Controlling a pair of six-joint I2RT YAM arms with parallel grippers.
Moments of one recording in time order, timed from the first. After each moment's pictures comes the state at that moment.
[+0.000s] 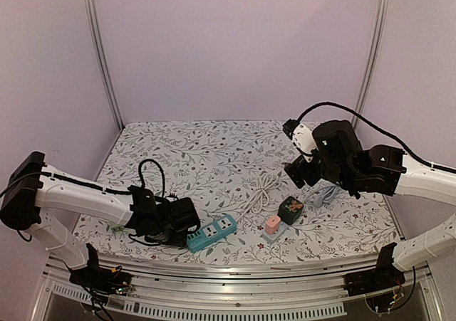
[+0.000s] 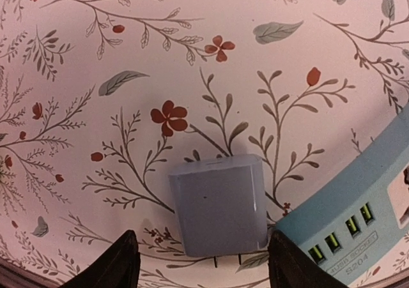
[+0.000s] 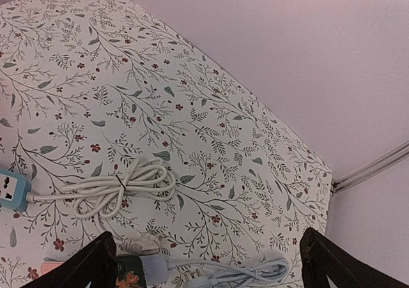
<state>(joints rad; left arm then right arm) -1.16 1.51 0.79 -0.73 -0.40 -1.09 1.01 1.20 1.04 -0.43 0.63 -0.13</state>
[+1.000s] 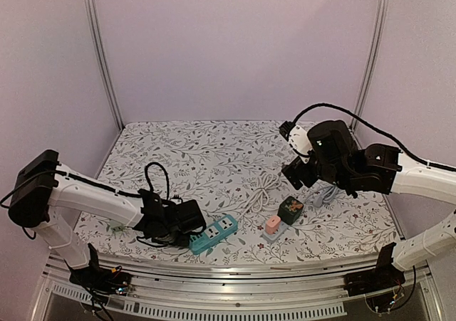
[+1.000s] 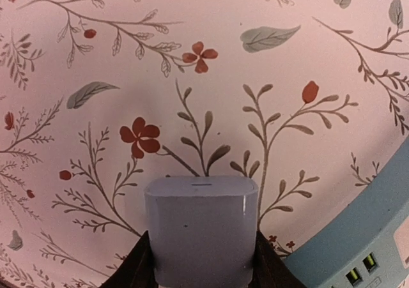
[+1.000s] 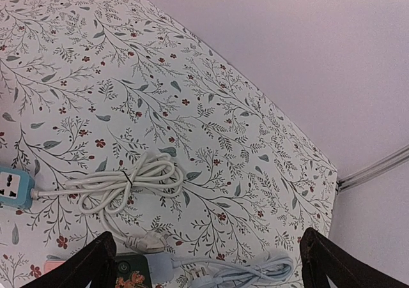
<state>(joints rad) -1.15 1.60 0.79 -0.61 -0.41 -1.11 1.01 1.23 1.06 -0.45 0.61 -0.12</state>
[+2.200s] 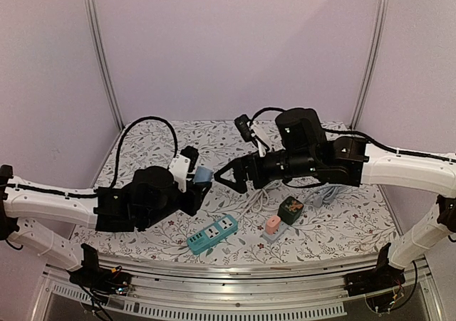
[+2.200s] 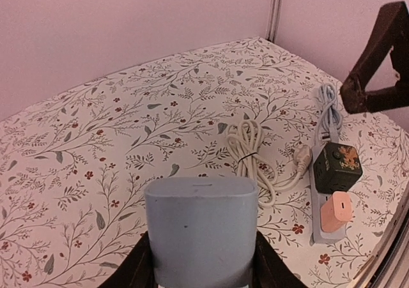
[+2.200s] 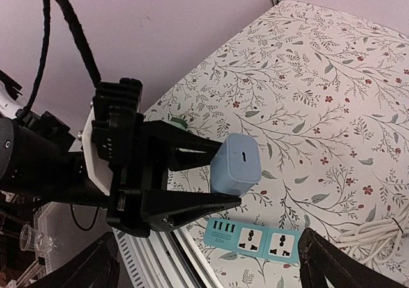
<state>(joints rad) -1.18 1.24 0.69 0.13 -0.59 -0.29 1.08 1.47 1.23 -0.21 -0.14 0.47</state>
